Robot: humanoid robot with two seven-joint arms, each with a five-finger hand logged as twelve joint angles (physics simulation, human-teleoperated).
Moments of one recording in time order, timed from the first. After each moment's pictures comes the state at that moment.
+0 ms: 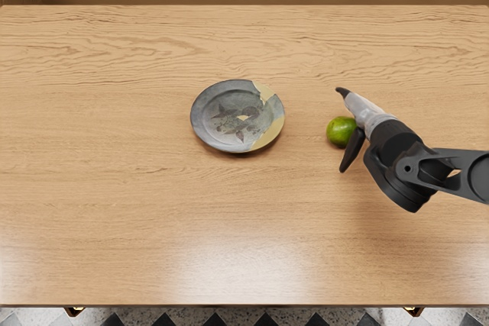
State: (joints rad) left arm -0.03 0.00 -0.13 -0.35 -0.13 0.05 0.08; right arm 1.20 -0.53 -0.17 1.50 -0.84 -0.61 -0.61
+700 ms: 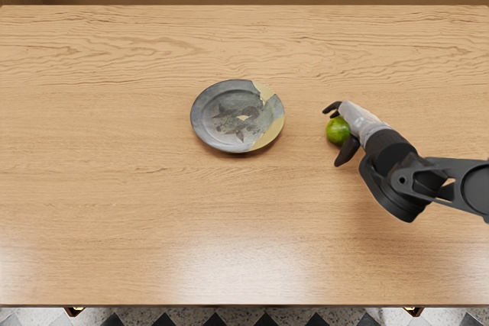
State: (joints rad) left arm -0.03 0.00 -0.13 -0.35 -0.13 0.05 0.08; right arm 1.15 -0.51 -0.16 1.49 -0.91 -0.61 -0.61
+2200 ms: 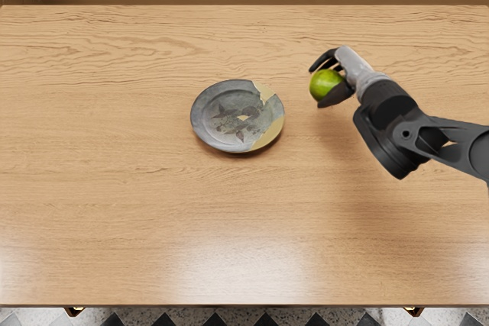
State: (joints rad) left arm -0.03 0.00 -0.13 -0.35 -0.13 0.05 0.08; right arm 1.17 -0.51 0.09 1.49 -0.89 -0.61 -0.61
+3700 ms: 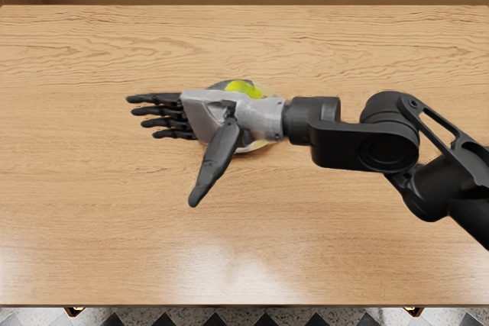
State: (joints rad) left arm -0.03 0.00 -0.13 -0.35 -0.13 0.05 0.08; right arm 0.73 -0.17 0.92 1.56 -0.48 0.41 -0.61
